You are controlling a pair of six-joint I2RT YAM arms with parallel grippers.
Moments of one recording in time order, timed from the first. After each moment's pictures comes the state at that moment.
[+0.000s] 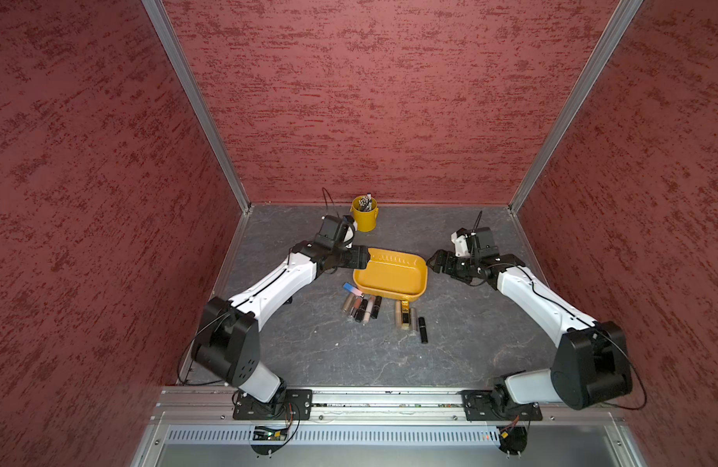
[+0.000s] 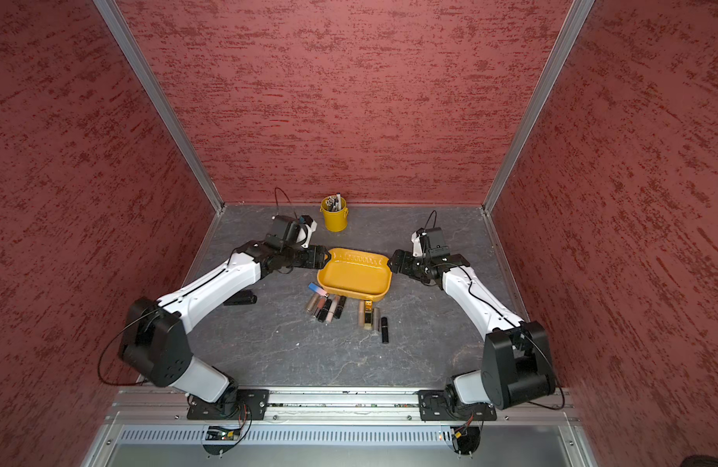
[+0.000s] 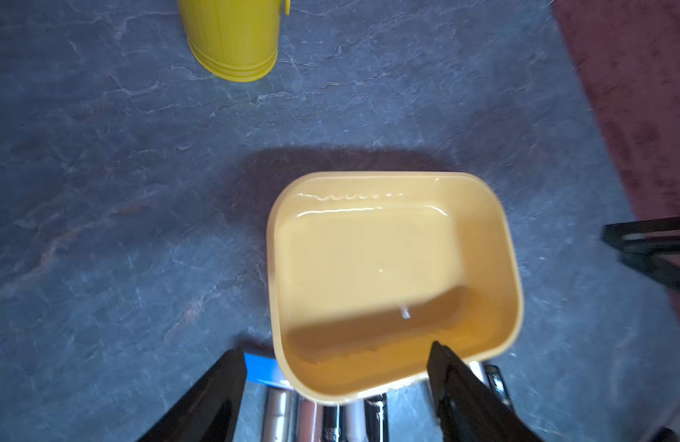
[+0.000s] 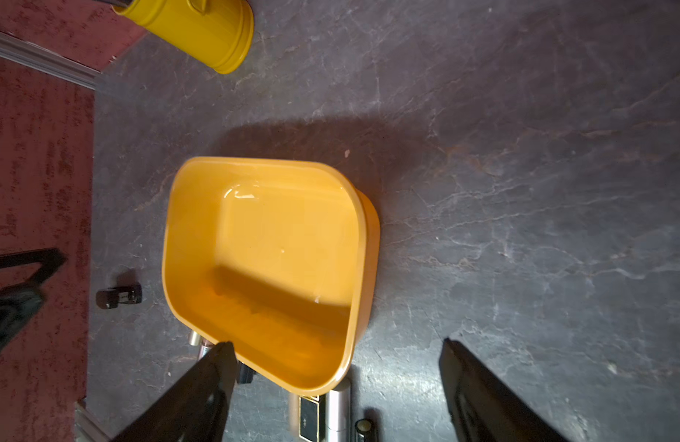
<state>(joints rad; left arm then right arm) -0.46 1.47 1.13 -0.44 0.19 -0.37 0.25 1.41 1.03 -0.55 -0.30 0.49</state>
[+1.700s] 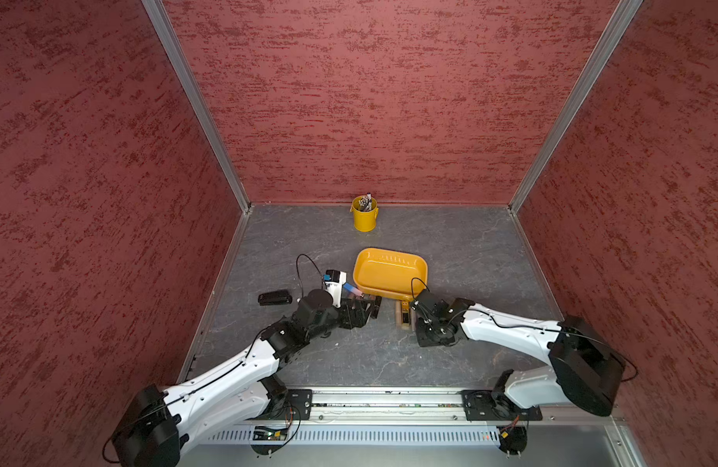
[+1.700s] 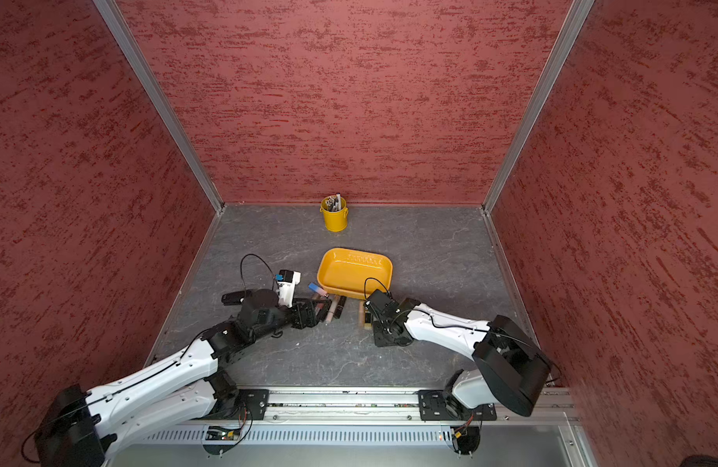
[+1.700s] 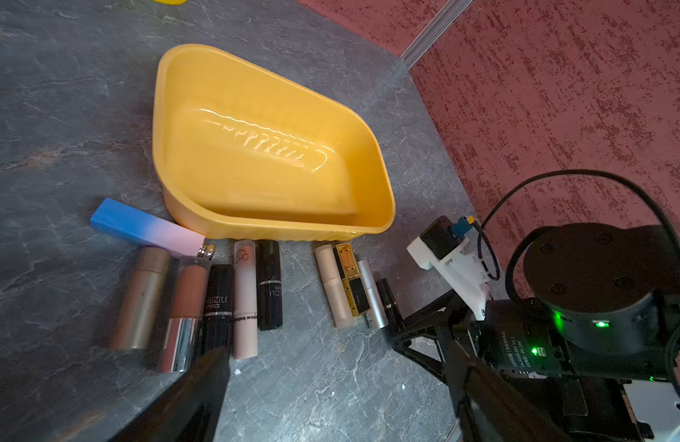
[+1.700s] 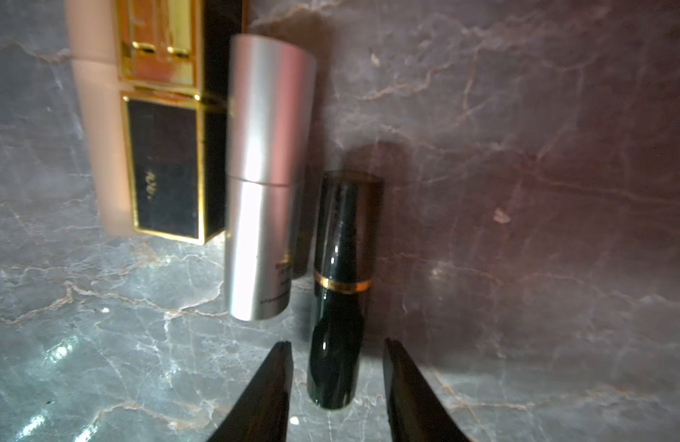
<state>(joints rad) -0.77 0.89 0.45 -0.03 0.06 -0.70 0.83 1.42 0.72 -0.66 0.01 0.74</state>
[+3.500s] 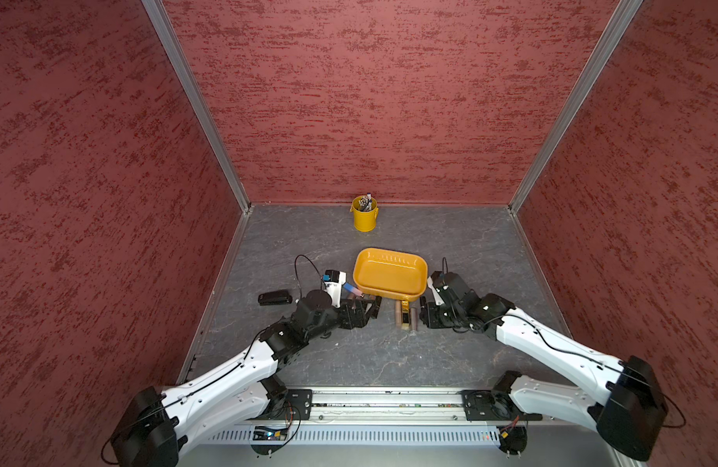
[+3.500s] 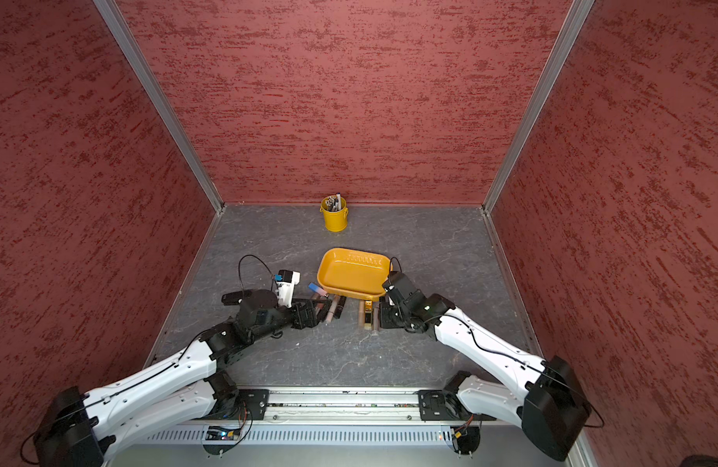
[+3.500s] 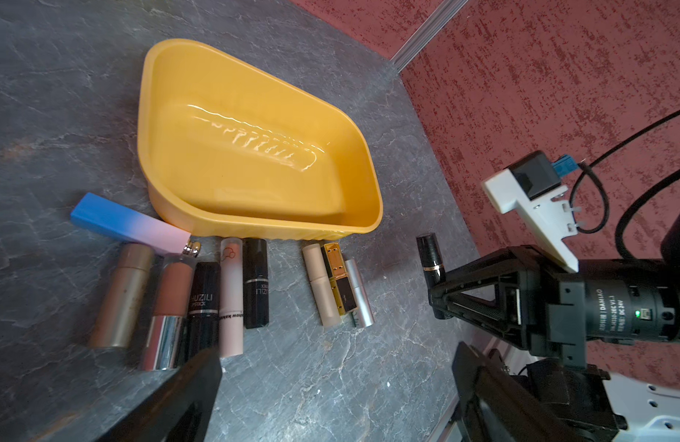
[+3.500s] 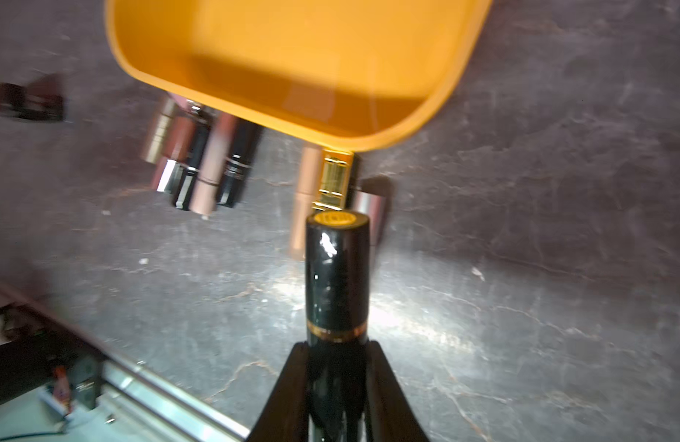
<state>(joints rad) -0.77 0.87 0.45 -0.02 0.09 -0.74 0.68 1.12 0.79 -0.64 -0.15 0.63</state>
